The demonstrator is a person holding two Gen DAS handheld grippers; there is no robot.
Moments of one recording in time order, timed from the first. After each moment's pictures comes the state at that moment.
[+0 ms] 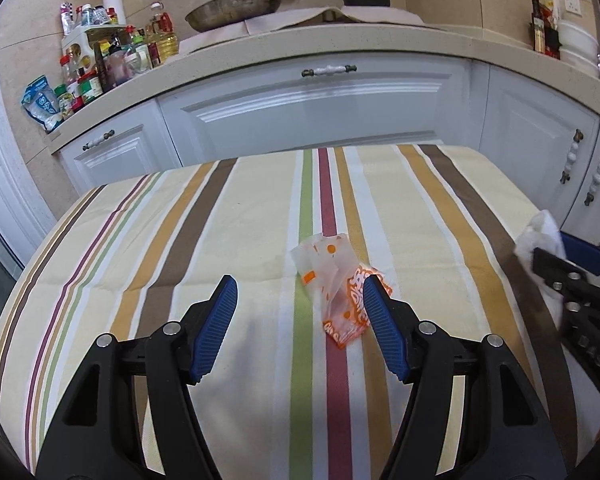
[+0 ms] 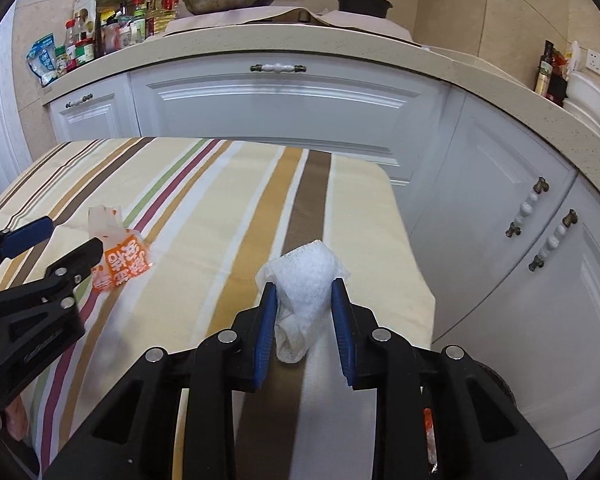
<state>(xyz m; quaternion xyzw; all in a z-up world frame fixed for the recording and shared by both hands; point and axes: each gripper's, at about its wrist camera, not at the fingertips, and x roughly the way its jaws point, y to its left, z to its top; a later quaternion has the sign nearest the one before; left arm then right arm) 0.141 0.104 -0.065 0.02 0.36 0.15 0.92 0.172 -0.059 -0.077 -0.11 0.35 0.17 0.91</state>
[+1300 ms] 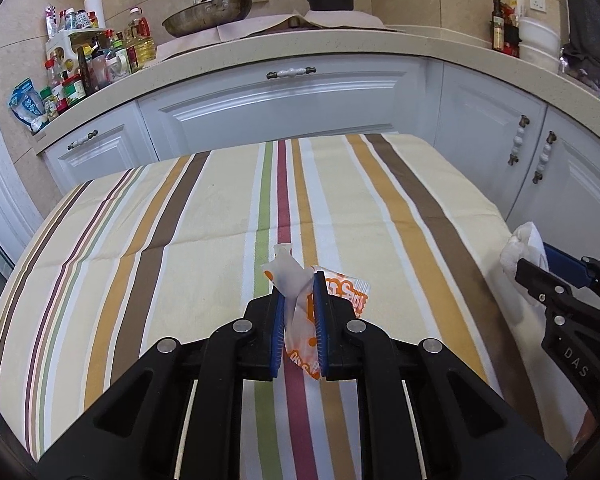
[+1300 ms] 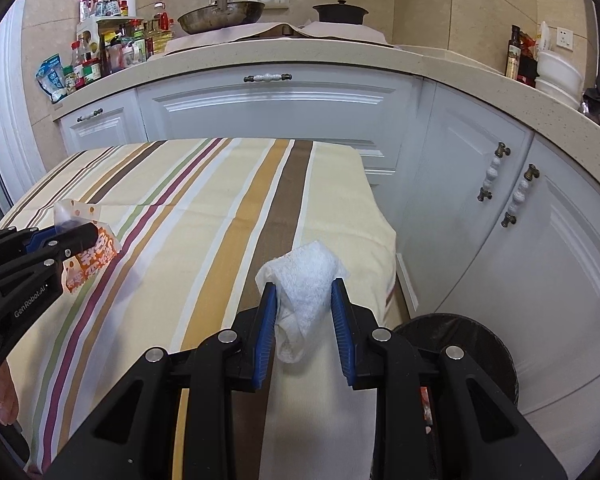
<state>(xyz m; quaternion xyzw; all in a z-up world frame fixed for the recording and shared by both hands) 0.074 0.069 -0.045 0.02 0.36 0.09 0.93 0.102 -0.100 -0.071 -0.07 0.34 0.17 0.92</state>
